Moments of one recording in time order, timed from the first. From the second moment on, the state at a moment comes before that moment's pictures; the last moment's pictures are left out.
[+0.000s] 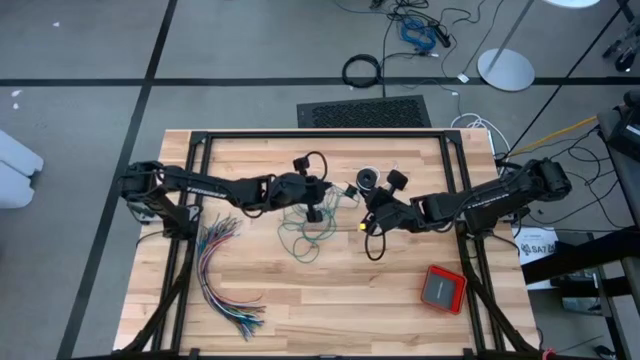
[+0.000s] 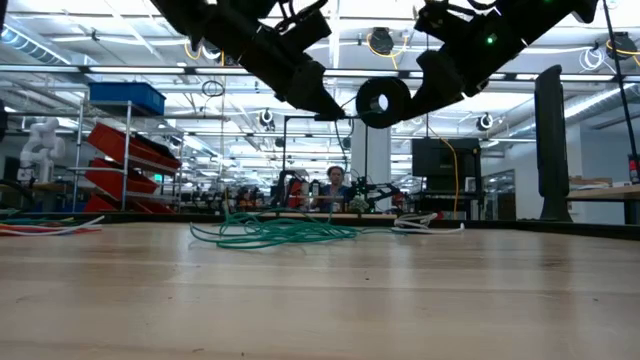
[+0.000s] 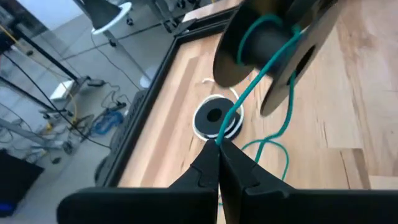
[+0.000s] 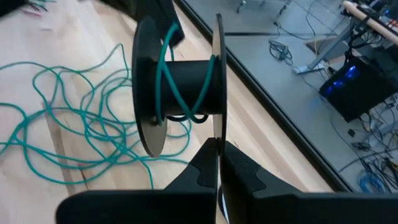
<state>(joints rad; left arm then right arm) 0.07 1.62 0.99 0.17 -0.36 0.31 0.17 1.33 0.78 -0.16 0.81 0.21</state>
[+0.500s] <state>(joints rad) 0.13 1.62 0.84 0.50 -0.19 0.24 0.13 1.29 0.78 -0.03 0.67 0.15</state>
